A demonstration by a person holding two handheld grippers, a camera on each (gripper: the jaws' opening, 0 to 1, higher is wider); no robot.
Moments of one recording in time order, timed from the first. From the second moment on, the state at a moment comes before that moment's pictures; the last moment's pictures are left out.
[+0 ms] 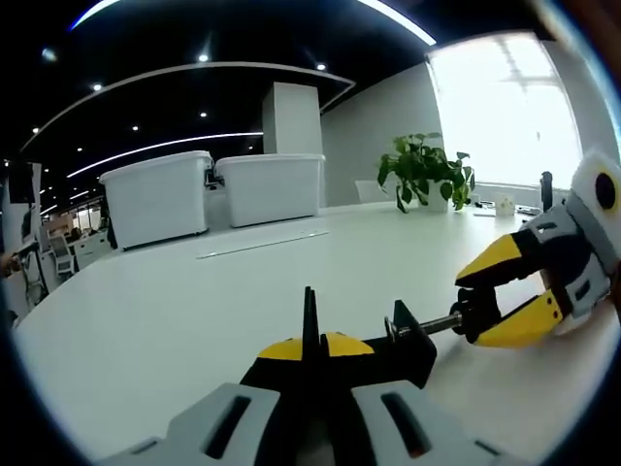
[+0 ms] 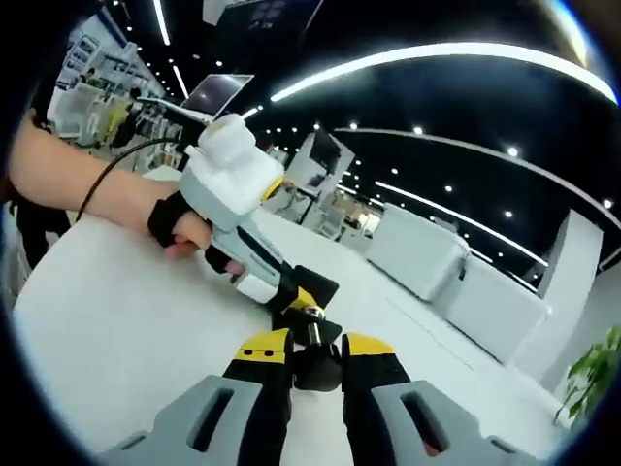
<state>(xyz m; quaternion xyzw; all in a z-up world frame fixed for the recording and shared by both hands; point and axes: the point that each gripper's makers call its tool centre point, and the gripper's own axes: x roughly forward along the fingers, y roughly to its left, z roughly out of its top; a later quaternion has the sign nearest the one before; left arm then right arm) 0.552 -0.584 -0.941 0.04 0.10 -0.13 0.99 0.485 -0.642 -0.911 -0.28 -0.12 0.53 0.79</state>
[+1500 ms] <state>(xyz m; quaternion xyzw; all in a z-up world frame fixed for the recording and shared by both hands) 0.554 -0.585 -0.941 0.04 0.10 -0.13 0.99 0.512 -0.670 -0.911 0.09 0.13 0.53 0.83</state>
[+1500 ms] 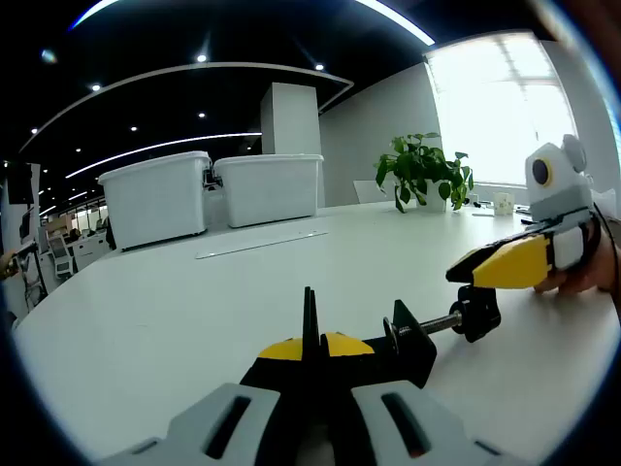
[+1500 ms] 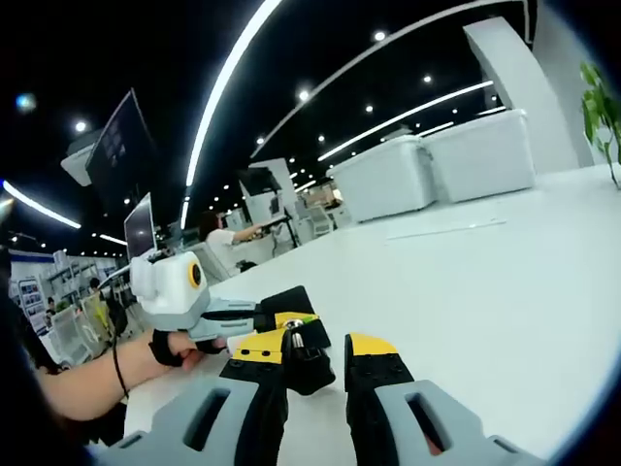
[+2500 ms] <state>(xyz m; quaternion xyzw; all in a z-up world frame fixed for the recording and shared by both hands) 0.554 -0.584 -0.940 0.04 0.10 -0.13 0.99 0.498 -0.655 -0.917 -0.06 0.04 0.55 0.83</state>
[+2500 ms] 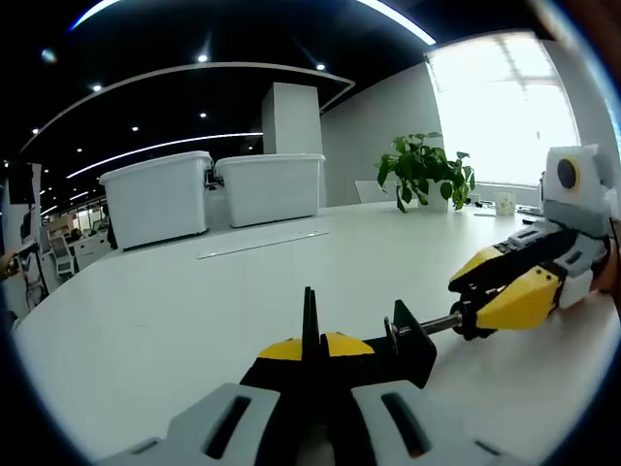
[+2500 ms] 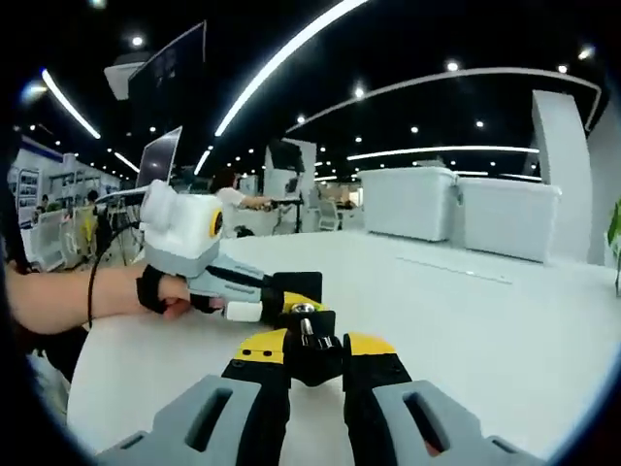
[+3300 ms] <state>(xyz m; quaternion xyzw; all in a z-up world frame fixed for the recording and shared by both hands) 0.554 -0.583 -0.941 0.04 0.10 -0.12 0.99 0.495 -0.649 -0.914 -0.21 -0.06 0.53 0.82</state>
